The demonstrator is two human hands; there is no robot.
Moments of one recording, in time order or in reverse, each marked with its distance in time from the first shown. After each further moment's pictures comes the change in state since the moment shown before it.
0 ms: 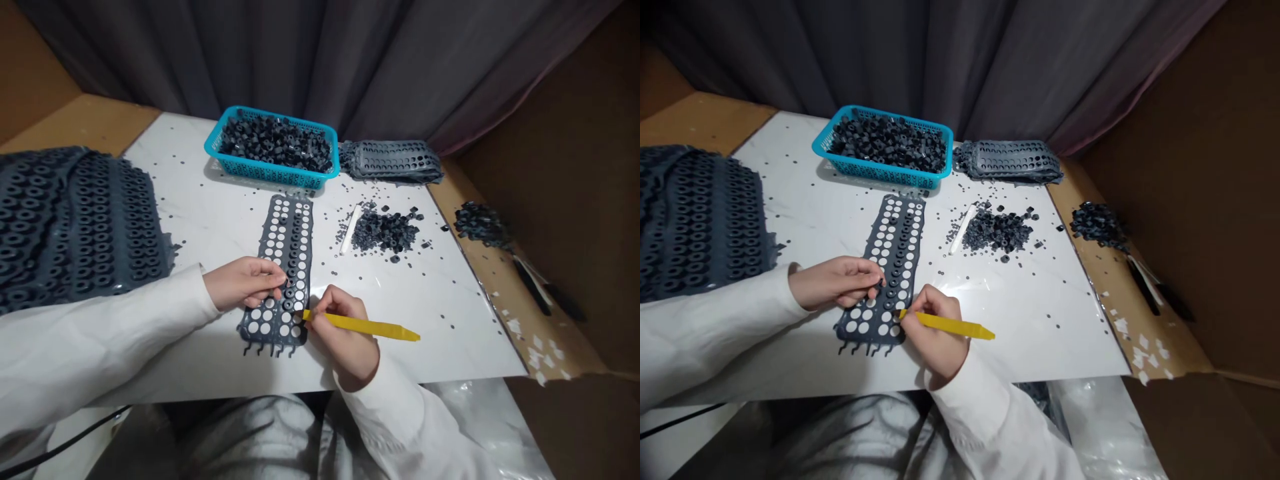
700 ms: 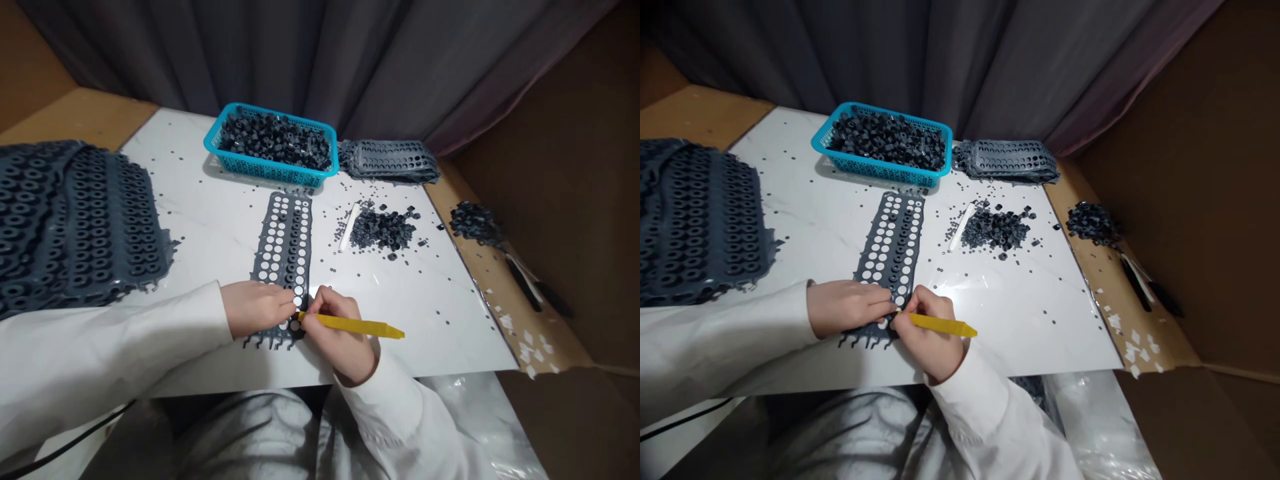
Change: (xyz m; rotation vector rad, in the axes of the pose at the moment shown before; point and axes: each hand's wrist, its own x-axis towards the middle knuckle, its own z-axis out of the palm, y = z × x) left_hand -0.001 -0.029 0.008 1.476 -0.120 0.683; right_hand -0.001 -0.014 0.005 -0.173 -0.034 -0.014
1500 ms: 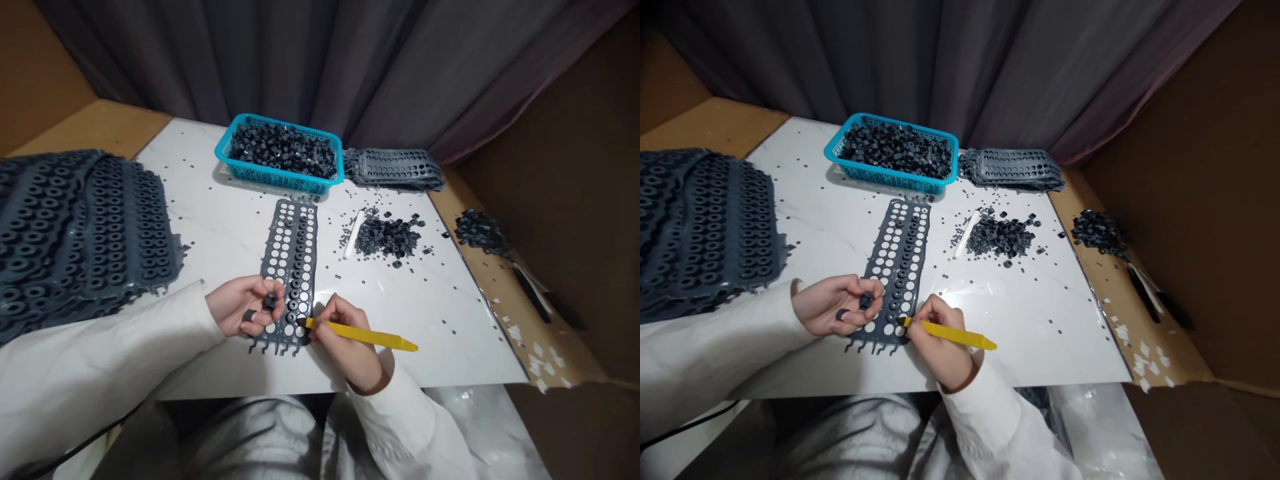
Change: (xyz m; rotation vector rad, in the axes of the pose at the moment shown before) left_hand -0.010 -0.002 -0.012 -2.078 0.004 -0.637; right_hand -0.006 0.018 -0.002 0.170 -0.006 0.083
